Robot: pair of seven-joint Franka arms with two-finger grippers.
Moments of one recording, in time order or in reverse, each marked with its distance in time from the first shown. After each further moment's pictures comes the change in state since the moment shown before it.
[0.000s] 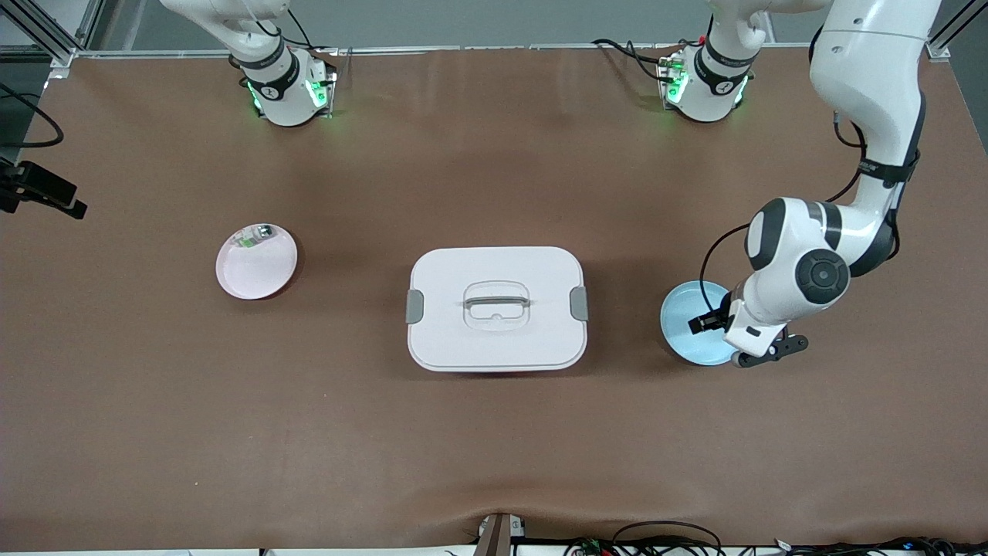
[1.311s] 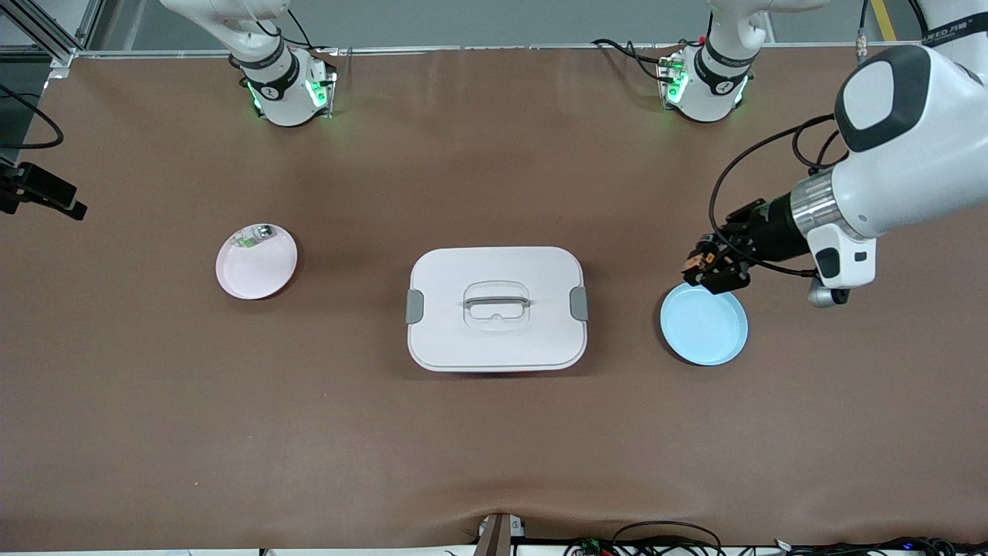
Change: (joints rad) left arm 0.019 -0.289 -0.097 0.232 -0.480 -0.387 -0.703; right arm -0.001 0.002 -0.001 0.000 0.000 0.004 0.000
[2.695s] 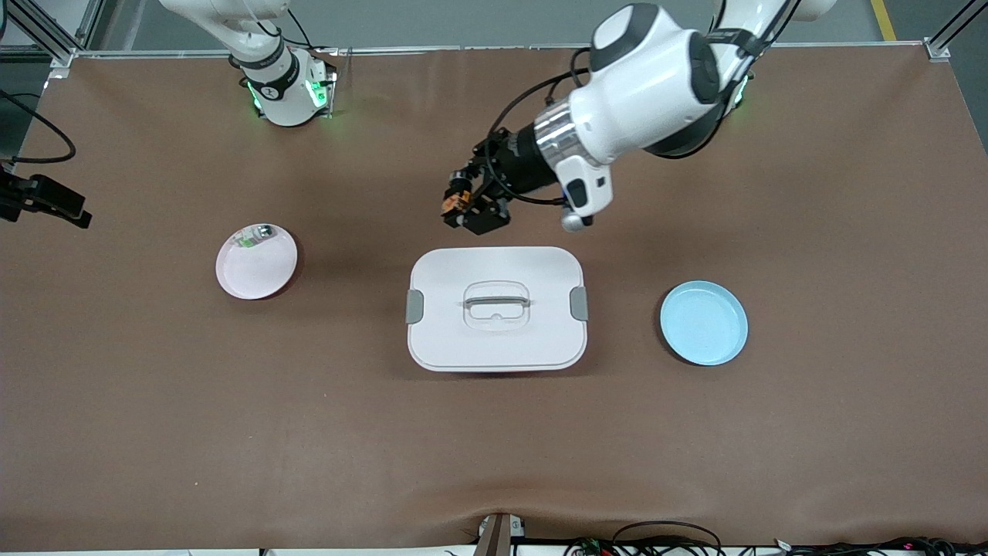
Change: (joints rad) left arm -0.368 0.150 -0.178 0.058 -0.204 0.524 -0.610; right arm 0.021 0.032 0.009 0.000 -0.057 0.011 0.000
